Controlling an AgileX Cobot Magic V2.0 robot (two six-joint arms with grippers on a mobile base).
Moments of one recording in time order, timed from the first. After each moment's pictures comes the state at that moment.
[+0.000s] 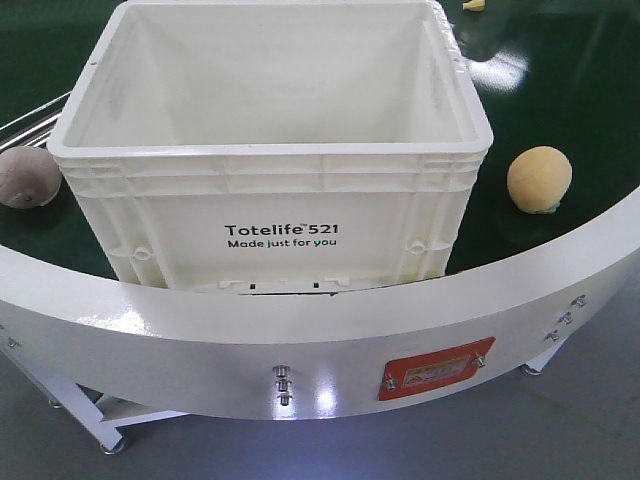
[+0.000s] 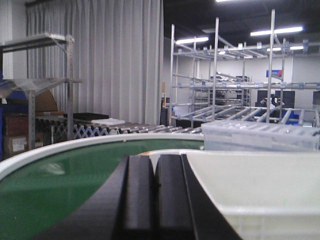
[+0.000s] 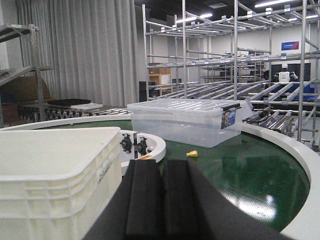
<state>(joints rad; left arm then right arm) 0.03 0.05 -0.37 0.13 0.13 -0.13 0.05 0.06 -0.30 0.01 0.15 -0.08</state>
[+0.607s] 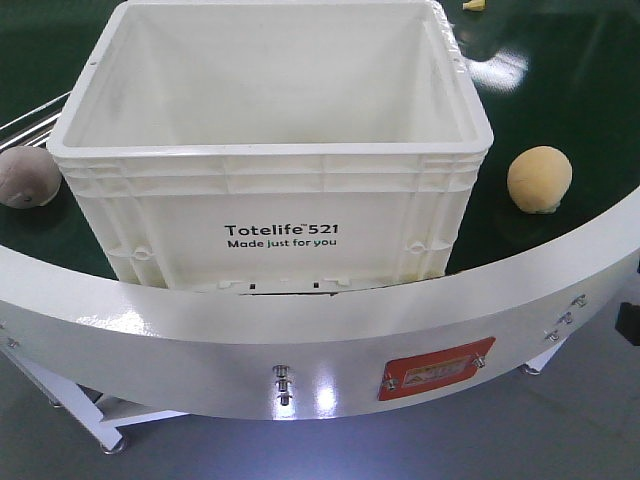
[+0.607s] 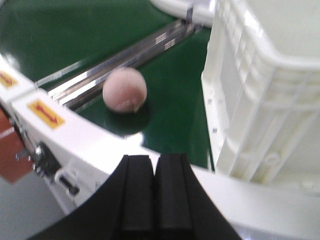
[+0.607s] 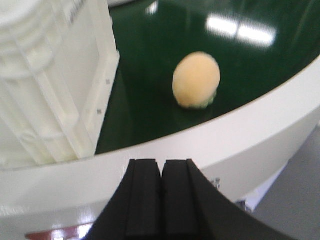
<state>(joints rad) 0.03 0.47 -0.56 0.13 0.65 -0.13 0.05 0.59 -0.48 0.01 0.51 -0.08</state>
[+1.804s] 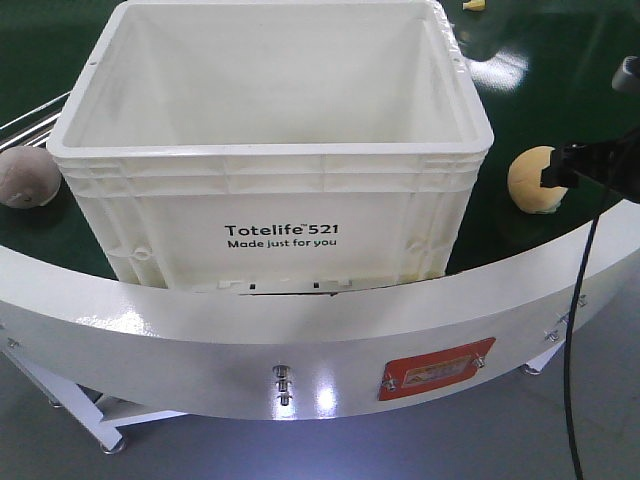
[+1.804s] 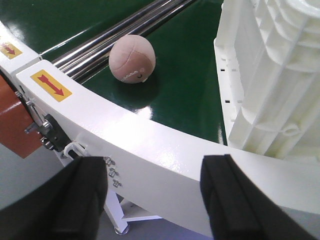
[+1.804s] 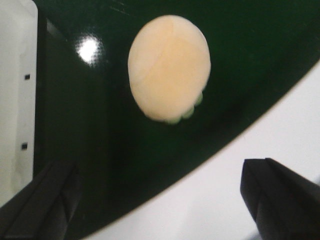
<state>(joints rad) 0.03 0.49 -0.56 0.15 0.70 -0.13 -0.10 1.55 -1.07 0.14 0.60 -0.16</state>
